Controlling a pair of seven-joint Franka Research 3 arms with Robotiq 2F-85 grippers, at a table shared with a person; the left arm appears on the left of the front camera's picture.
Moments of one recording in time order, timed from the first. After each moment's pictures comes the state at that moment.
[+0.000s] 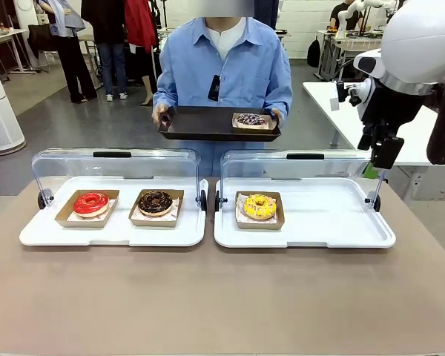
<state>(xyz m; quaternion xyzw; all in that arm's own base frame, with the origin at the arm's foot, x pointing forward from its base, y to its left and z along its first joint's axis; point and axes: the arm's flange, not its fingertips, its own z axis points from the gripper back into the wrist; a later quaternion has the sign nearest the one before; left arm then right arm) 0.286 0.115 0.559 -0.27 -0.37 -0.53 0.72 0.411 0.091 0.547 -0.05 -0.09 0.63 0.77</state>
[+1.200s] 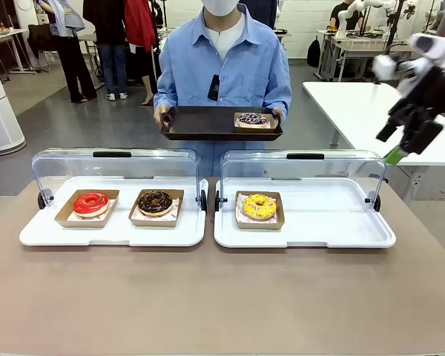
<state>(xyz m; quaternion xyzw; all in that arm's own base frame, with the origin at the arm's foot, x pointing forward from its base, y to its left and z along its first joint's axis) 0.286 0.116 0.559 -0.27 -0.37 -0.53 0.72 0.428 -0.007 0.561 0.11 -0.18 0.61 0.76</state>
